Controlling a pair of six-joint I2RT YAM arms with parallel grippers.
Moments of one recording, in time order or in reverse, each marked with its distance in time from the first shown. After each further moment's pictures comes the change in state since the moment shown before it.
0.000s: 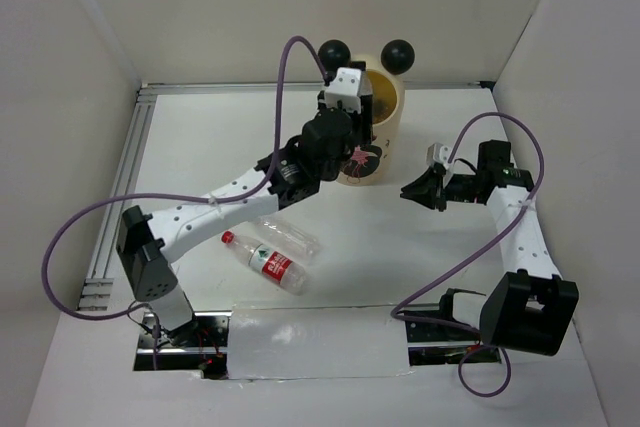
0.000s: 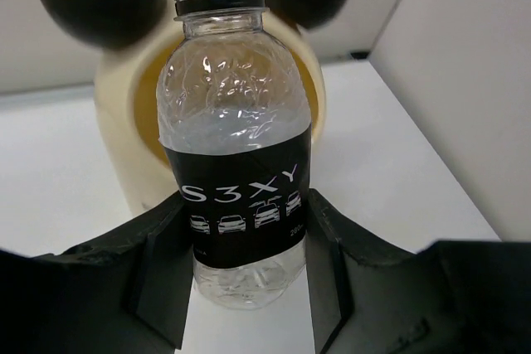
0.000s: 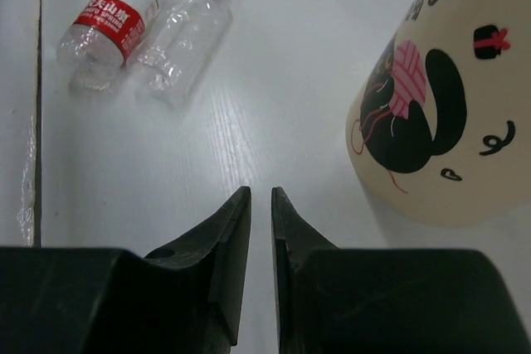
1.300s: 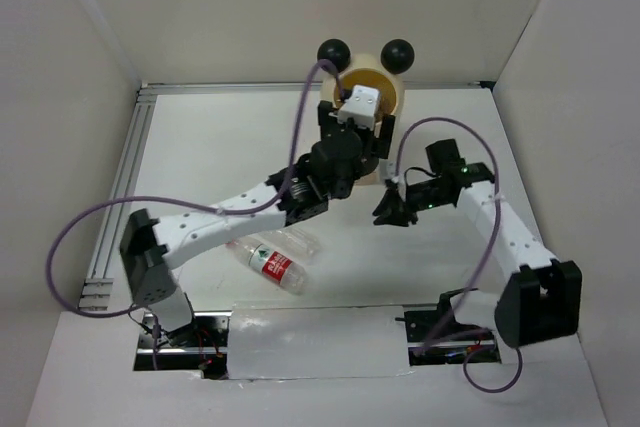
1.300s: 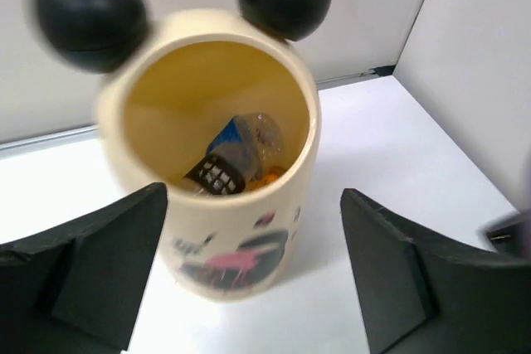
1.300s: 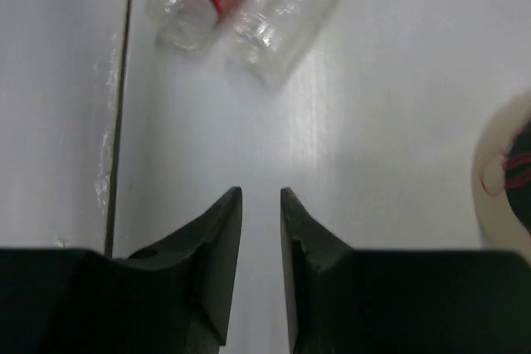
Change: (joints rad) left arm -0.050 0.131 0.030 0.217 -0.121 0.224; right arm 0.252 0.112 0.040 -0.113 0.148 -0.003
